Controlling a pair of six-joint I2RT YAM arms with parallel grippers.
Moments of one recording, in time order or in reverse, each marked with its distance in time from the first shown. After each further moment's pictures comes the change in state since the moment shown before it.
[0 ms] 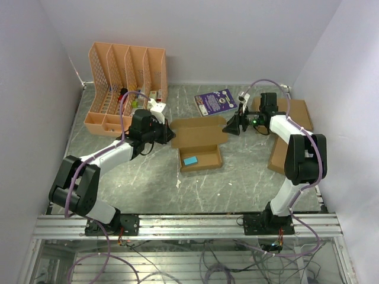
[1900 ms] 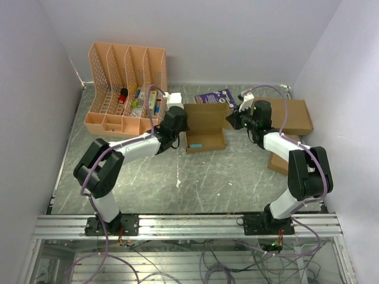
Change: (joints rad) left arm -0.249 0.239 0.250 0.093 -0.702 -0.217; right arm 0.133 -0.173 -0.283 0.584 0.618 0.412
